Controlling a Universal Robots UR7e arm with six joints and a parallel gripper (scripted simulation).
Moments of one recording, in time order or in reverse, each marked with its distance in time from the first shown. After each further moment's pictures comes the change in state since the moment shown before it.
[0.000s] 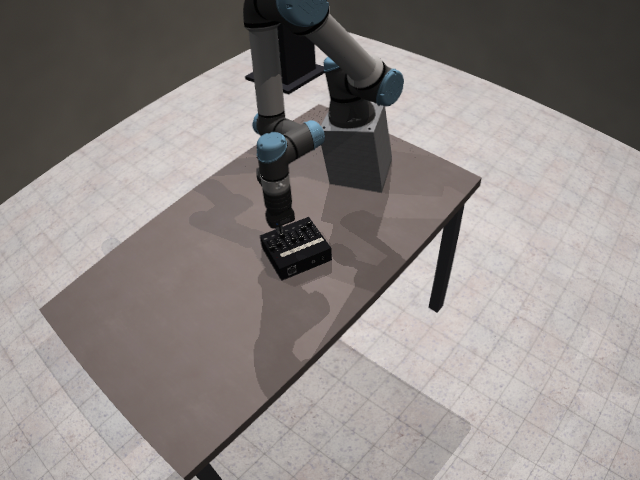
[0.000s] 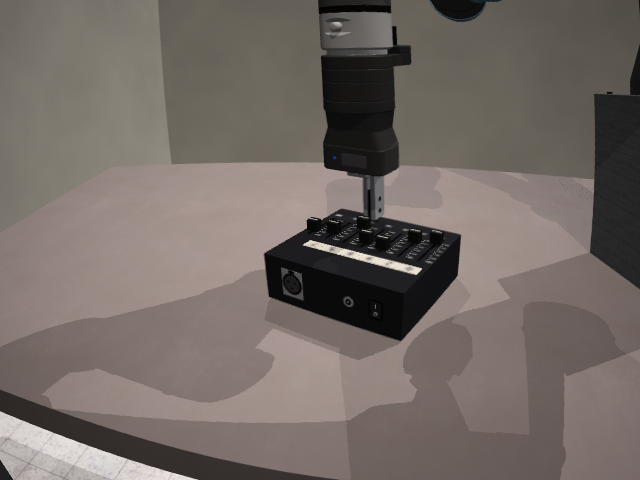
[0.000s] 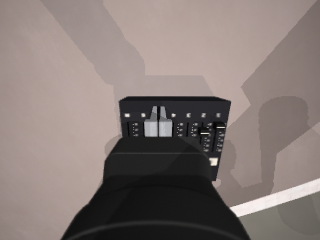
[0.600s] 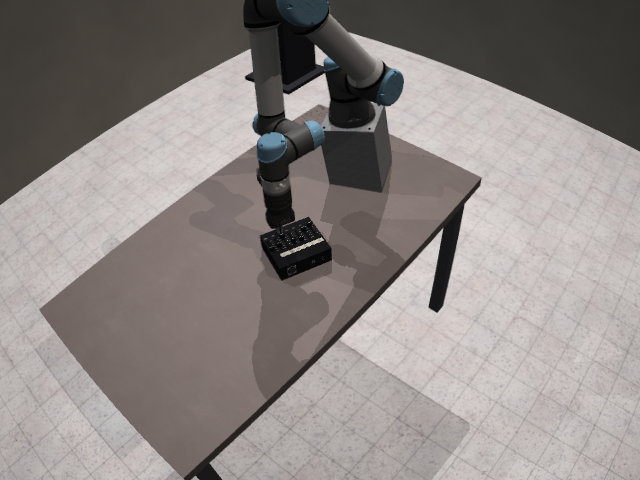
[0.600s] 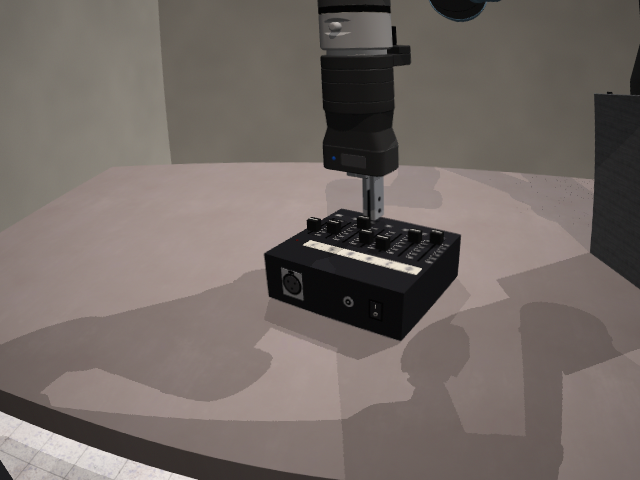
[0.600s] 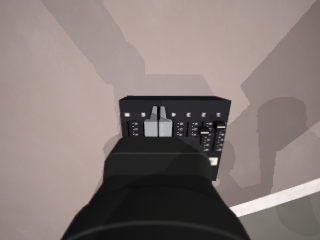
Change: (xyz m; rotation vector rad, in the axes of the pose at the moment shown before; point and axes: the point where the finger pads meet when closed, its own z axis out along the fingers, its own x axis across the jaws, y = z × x) arm 0.000 0.001 0.000 0.000 0.000 0.000
